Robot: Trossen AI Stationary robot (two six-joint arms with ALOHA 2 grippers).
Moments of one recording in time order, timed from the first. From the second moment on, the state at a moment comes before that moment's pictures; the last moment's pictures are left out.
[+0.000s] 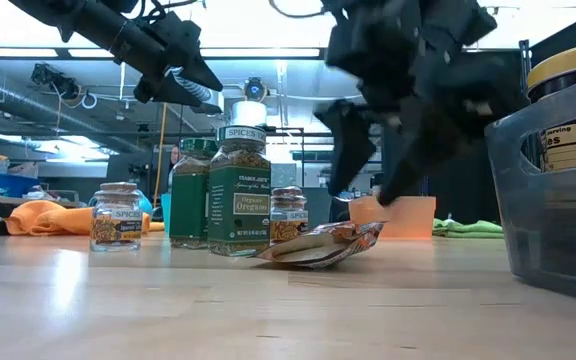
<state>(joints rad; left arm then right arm) 0.33 0.93 0.66 -0.06 -0.34 -0.22 0.22 1.80 1.12 -0.38 -0.04 -0.34</state>
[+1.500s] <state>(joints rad) 0.33 0.93 0.66 -0.05 -0.34 -0.21 0.18 1.80 0.98 -0.18 0.10 -0.46</state>
